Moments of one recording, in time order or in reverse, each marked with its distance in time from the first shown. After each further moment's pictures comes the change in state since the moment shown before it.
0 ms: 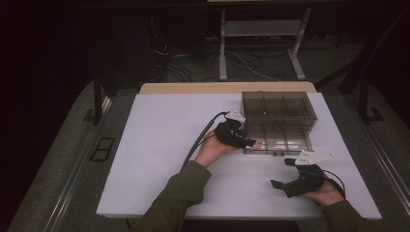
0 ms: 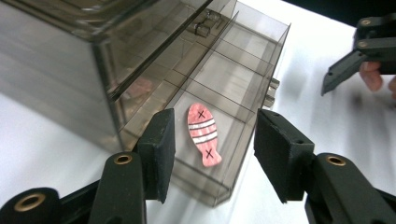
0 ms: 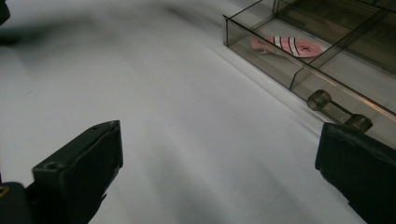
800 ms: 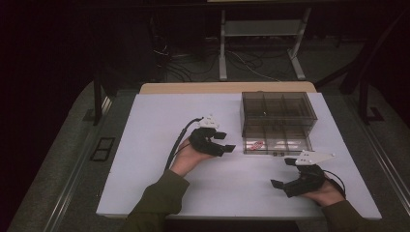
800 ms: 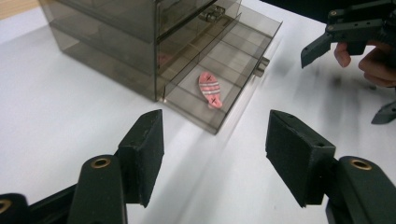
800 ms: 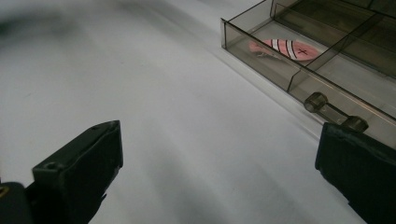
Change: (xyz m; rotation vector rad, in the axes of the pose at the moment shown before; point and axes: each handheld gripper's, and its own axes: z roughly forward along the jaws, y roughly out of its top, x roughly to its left) left arm -0.008 -0.042 -0.068 -0.071 0.064 -0.012; right arm 0.001 0.000 -0.001 -0.009 -0.007 -0.002
